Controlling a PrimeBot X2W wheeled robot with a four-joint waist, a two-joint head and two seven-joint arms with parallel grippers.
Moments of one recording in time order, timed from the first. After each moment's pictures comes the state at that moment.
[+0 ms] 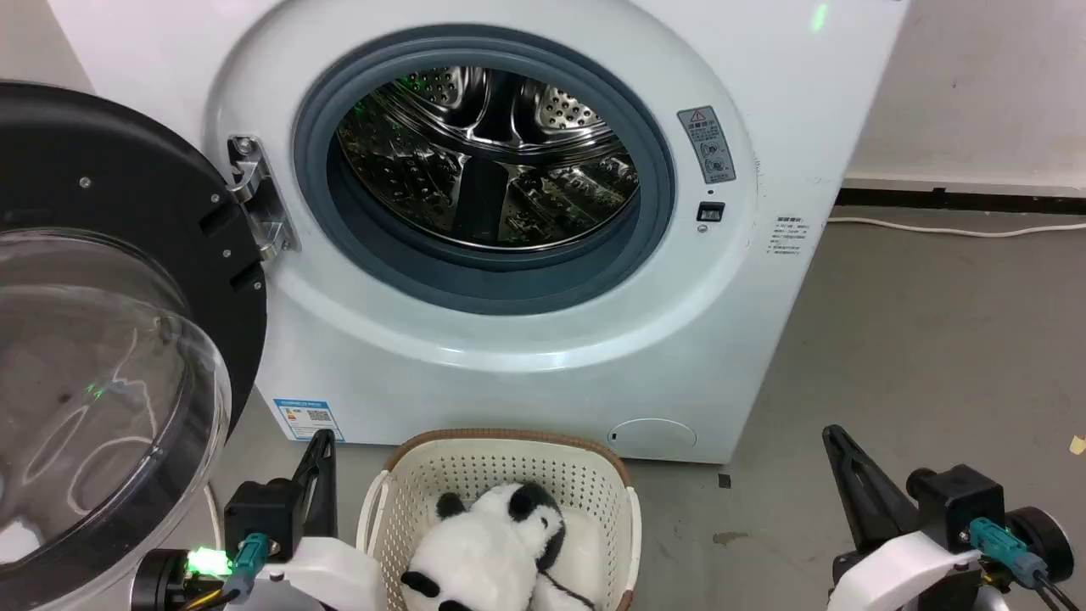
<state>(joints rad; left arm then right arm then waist) 0.02 0.05 0.00 0.00 0.00 0.00 0.00 0.01 -0.05 0.00 0.00 0.01 0.13 0.00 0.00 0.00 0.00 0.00</state>
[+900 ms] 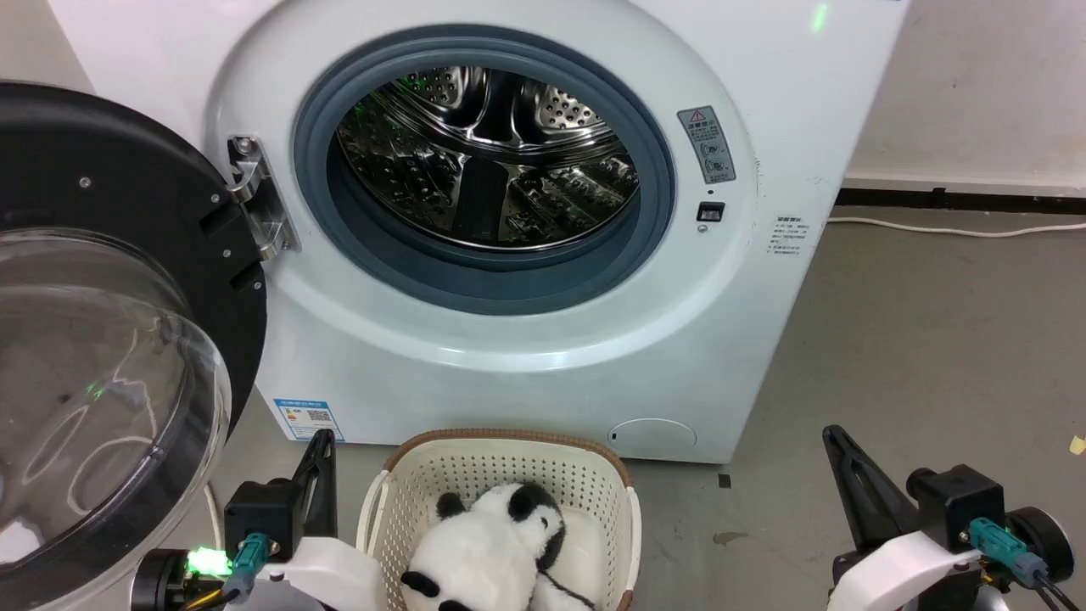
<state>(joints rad) 0.02 0.05 0.00 0.00 0.00 0.00 0.00 0.01 -0.05 0.00 0.00 0.01 0.13 0.00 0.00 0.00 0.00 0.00</state>
